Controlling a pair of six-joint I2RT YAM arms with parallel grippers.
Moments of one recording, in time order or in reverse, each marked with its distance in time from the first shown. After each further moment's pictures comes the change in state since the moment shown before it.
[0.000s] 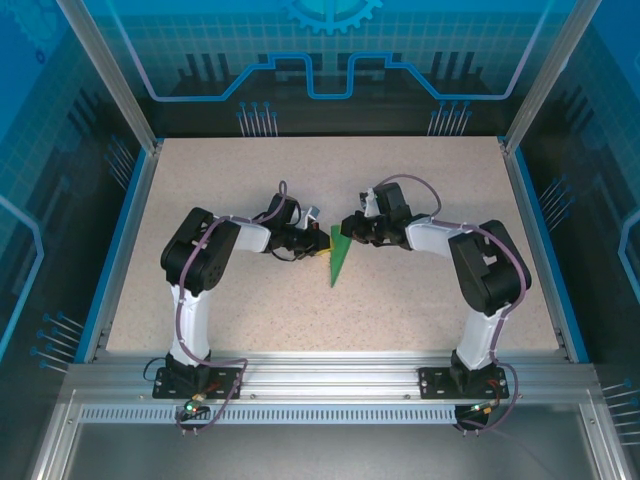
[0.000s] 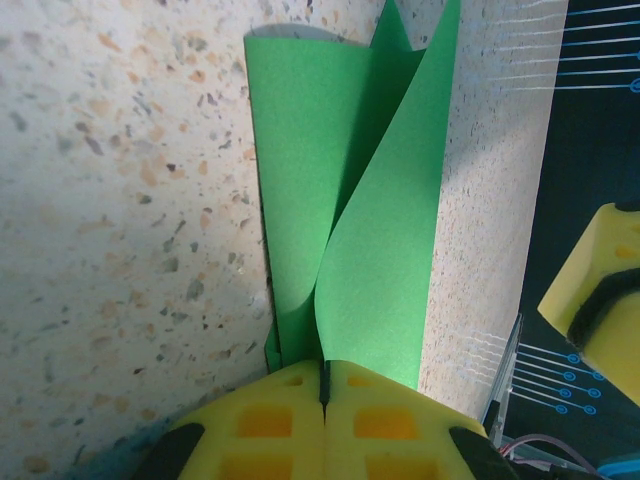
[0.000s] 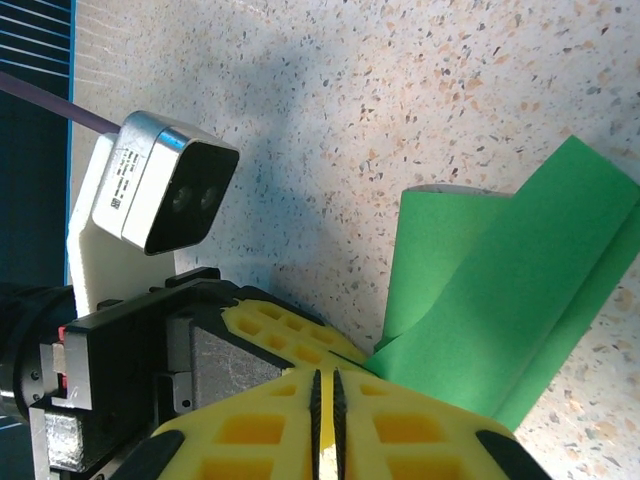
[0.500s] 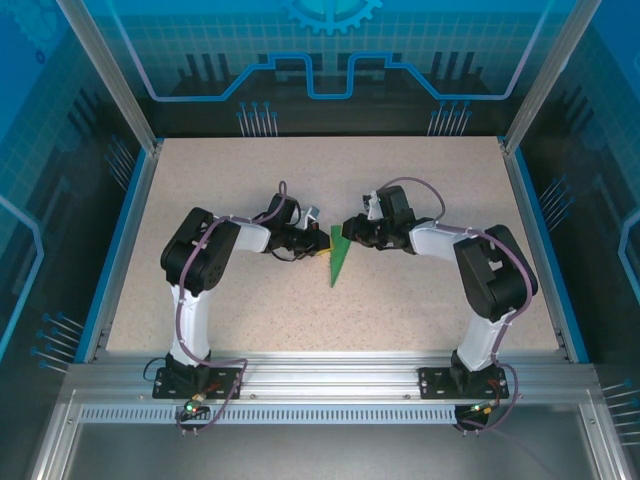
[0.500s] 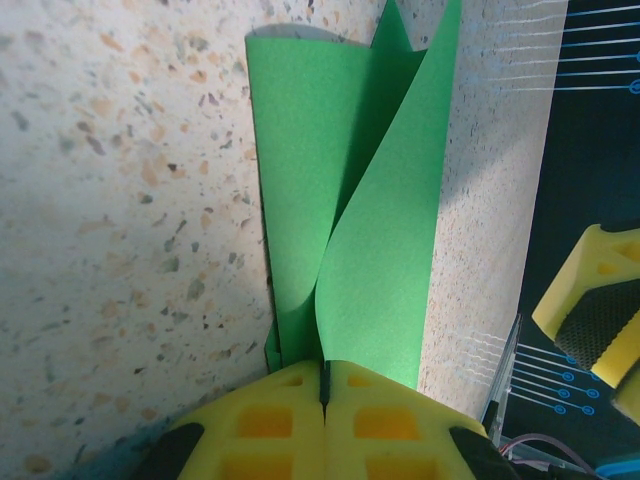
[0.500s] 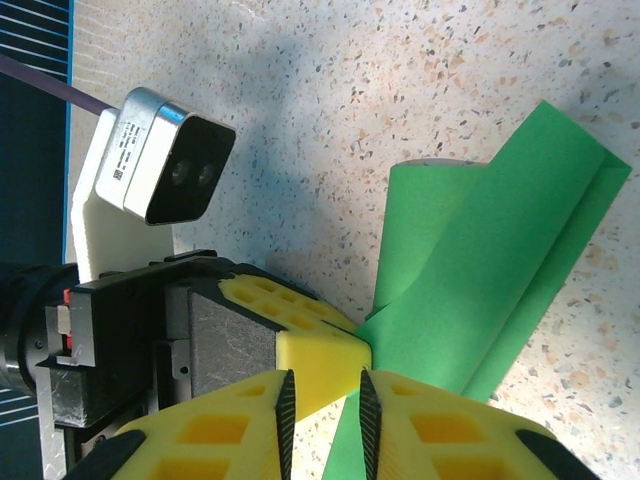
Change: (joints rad) left arm 0.000 0.000 0.000 0.001 0.003 -0.004; right arm -0.004 -0.049 -0.051 0.005 0.011 0.000
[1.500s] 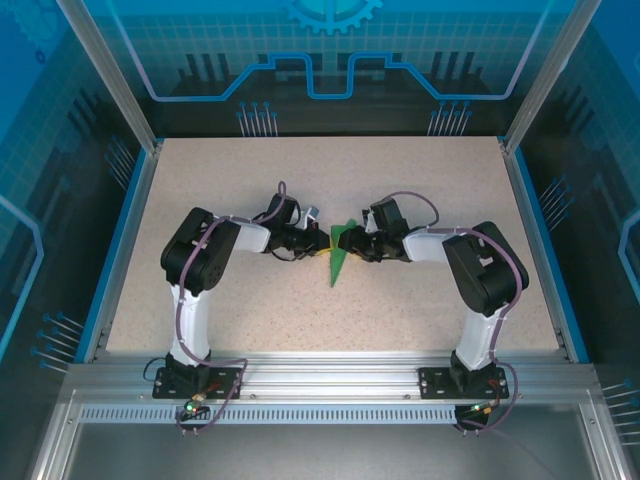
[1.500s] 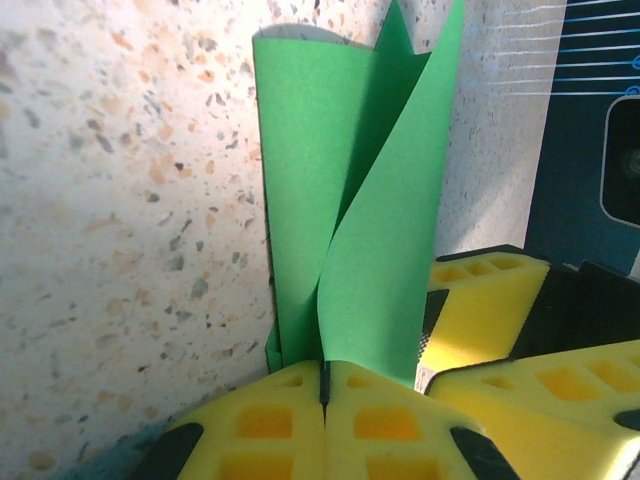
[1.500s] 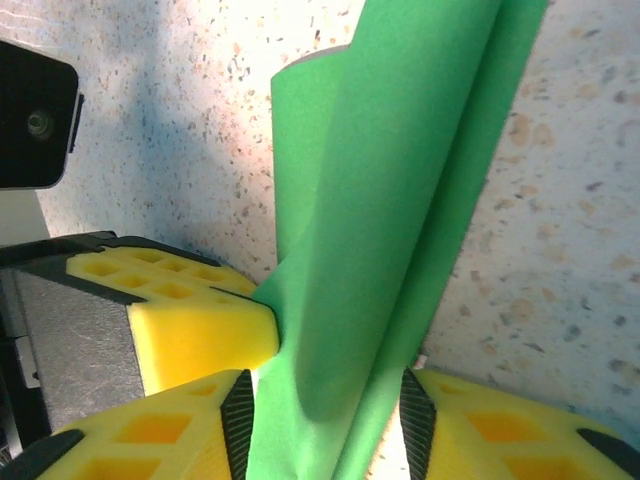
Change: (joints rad) left arm 0.001 0.000 -0.003 0.008 0.007 -0.019; right arm 0.035 0.045 -0.064 0.022 0.061 0.095
